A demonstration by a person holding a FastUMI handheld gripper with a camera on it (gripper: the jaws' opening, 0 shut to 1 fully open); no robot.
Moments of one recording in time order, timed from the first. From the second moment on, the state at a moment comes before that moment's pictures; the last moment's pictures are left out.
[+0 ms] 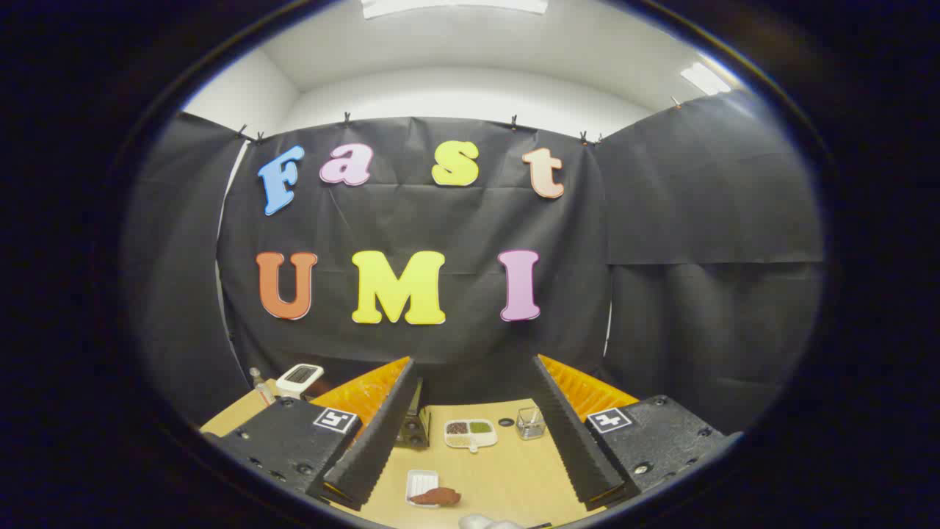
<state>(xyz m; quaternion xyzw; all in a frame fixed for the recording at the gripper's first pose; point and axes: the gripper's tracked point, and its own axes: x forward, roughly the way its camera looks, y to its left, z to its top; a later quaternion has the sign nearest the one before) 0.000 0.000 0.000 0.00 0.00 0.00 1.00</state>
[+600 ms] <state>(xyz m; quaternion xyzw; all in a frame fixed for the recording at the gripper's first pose) 0.000 0.001 0.001 -0.01 0.01 0.01 1.00</state>
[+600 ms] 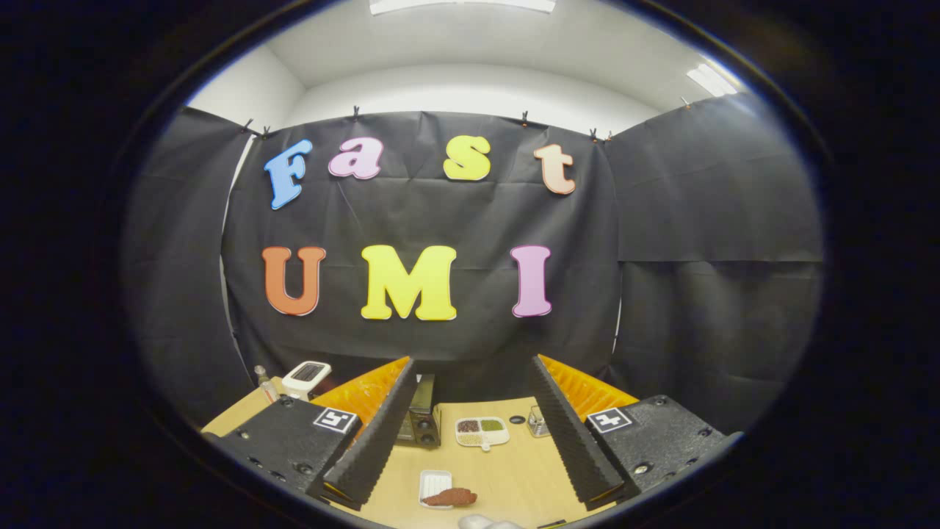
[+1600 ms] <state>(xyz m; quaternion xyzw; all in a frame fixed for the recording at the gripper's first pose) 0.020 0.039 -0.034 -0.01 0.10 0.10 0.99</state>
